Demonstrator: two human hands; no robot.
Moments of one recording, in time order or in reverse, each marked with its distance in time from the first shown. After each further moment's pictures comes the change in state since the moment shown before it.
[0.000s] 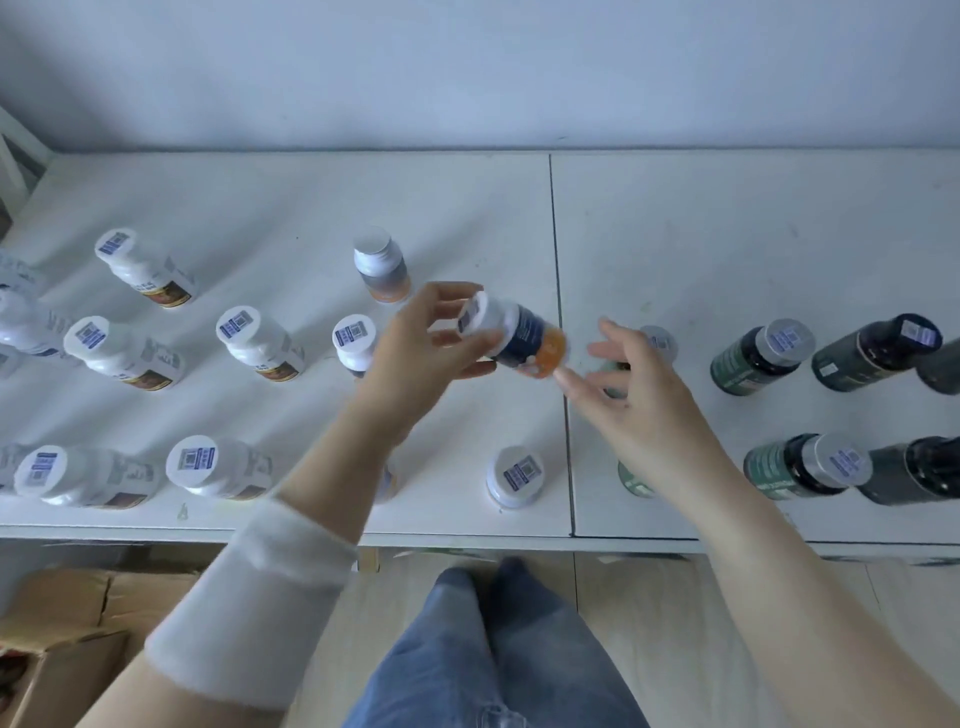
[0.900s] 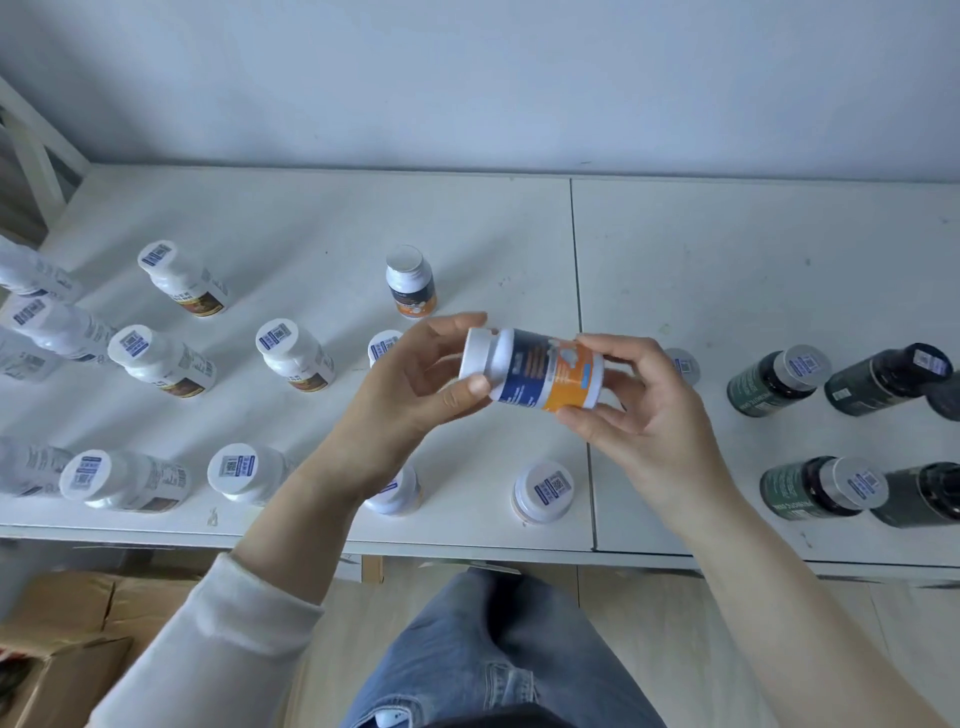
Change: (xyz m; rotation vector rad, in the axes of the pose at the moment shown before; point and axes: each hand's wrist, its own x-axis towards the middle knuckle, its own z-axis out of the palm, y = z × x) left_hand -0.033 0.001 -0.041 -0.227 -0.230 0.127; right_hand -0.010 -0.015 0.012 0.537 -0.118 -0.213
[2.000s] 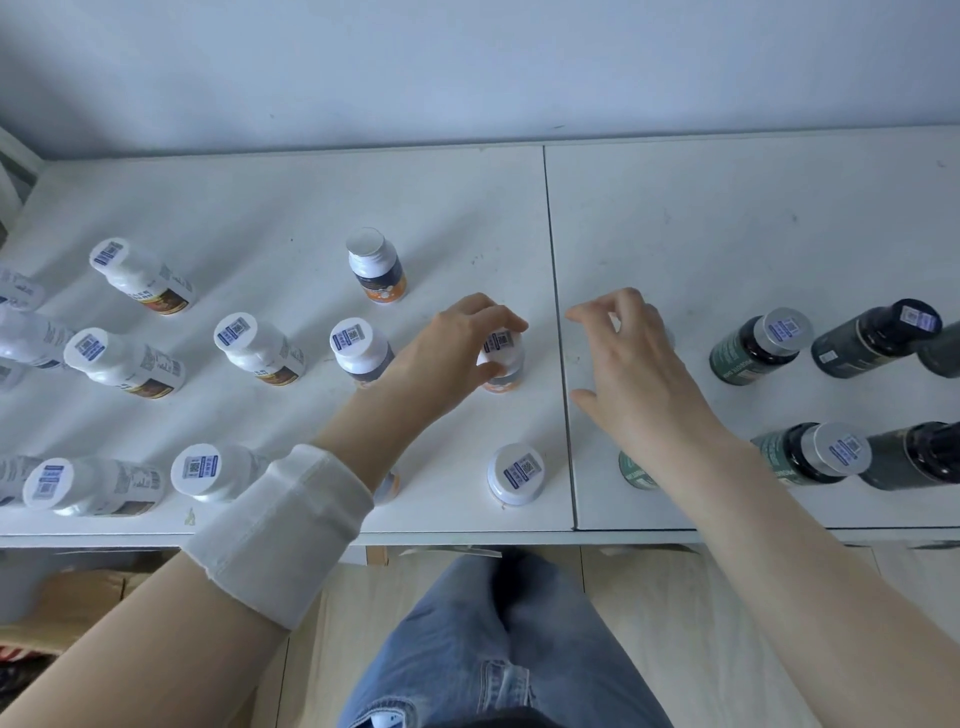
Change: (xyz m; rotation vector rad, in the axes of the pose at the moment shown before) left_hand 0.071 -0.034 0.024 1.159 -0.126 0.135; right_hand 0.026 0.010 -0.025 -1.298 -0.034 -0.058
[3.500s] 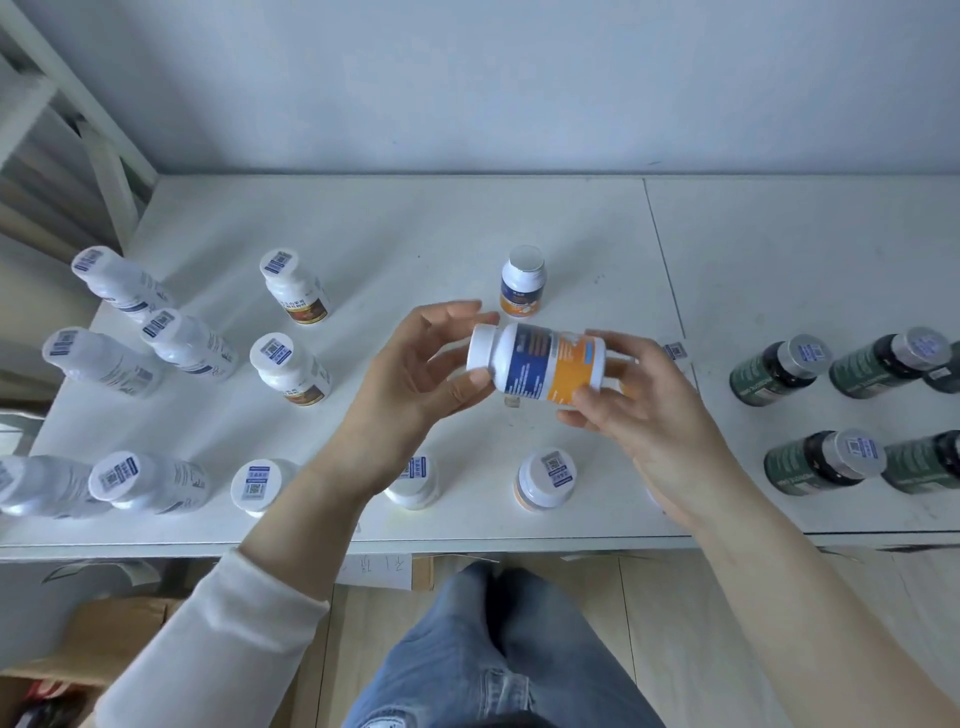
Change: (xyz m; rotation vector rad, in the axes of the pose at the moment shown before) left_hand -0.130 -0.094 -0.107 -1.230 0.124 -0.100; right_hand -0.007 -0.152 0.039 1.402 0.016 0.169
